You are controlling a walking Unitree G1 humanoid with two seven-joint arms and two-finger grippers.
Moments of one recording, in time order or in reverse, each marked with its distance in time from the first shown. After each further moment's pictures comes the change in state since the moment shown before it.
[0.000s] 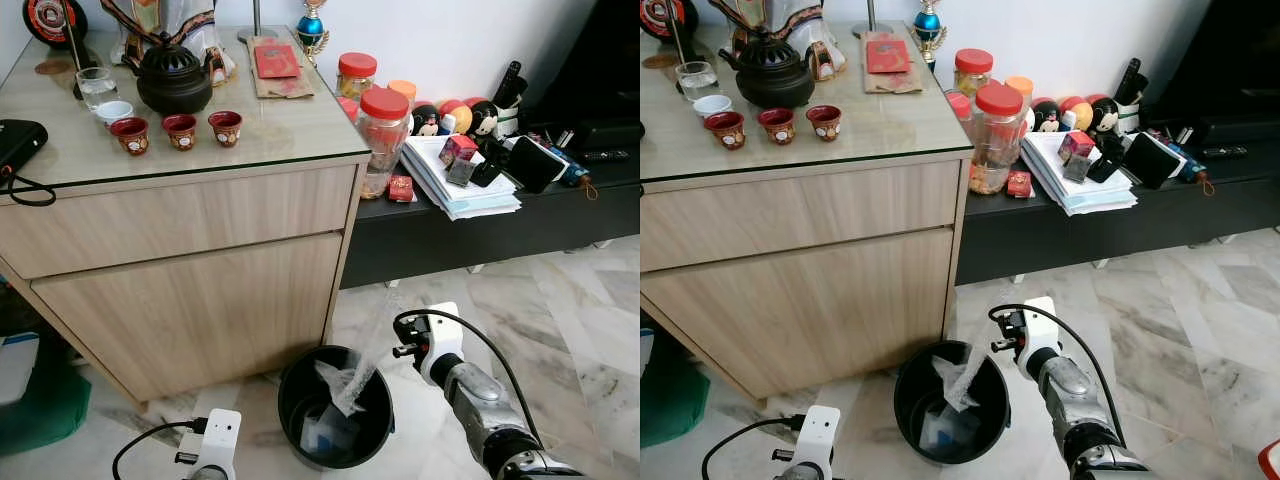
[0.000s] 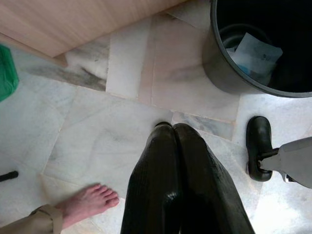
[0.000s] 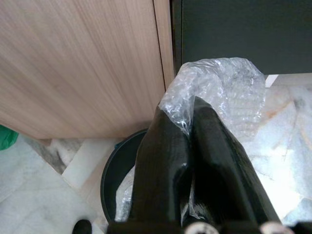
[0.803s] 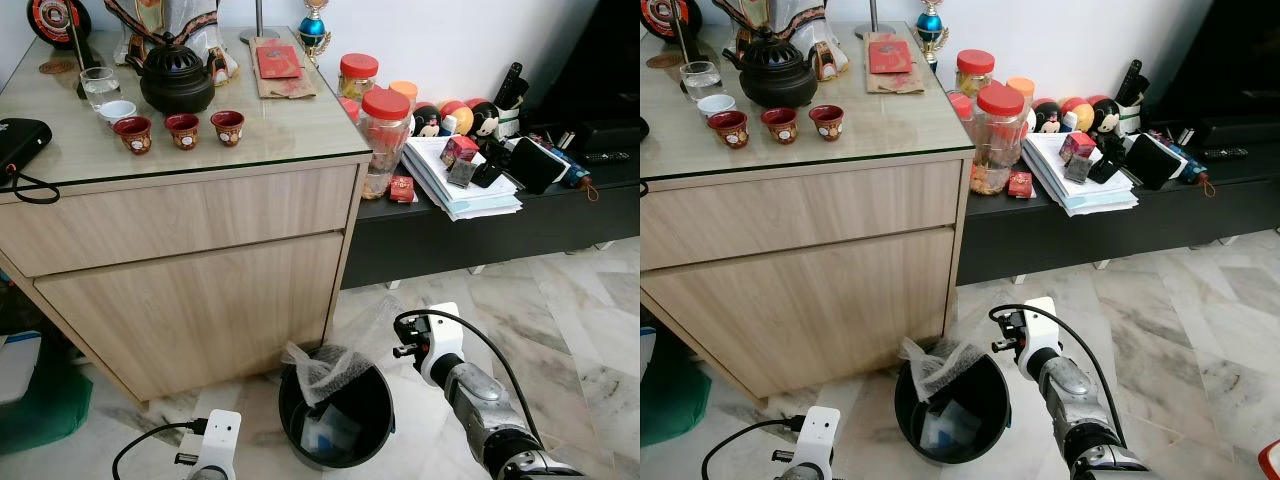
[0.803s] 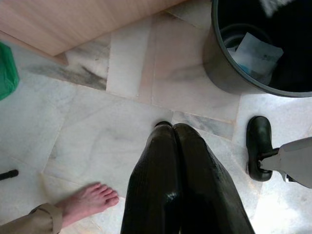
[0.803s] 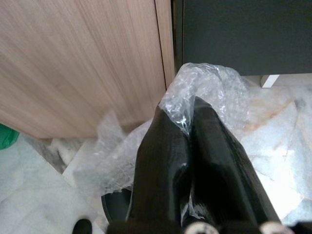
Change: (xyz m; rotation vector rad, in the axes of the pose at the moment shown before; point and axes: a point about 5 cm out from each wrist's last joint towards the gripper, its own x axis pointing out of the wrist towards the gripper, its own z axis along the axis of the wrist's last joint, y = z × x) left arm 0.000 0.000 0.000 -0.001 0.000 0.000; right arm 0.000 0.000 0.000 0.000 0.001 -0.005
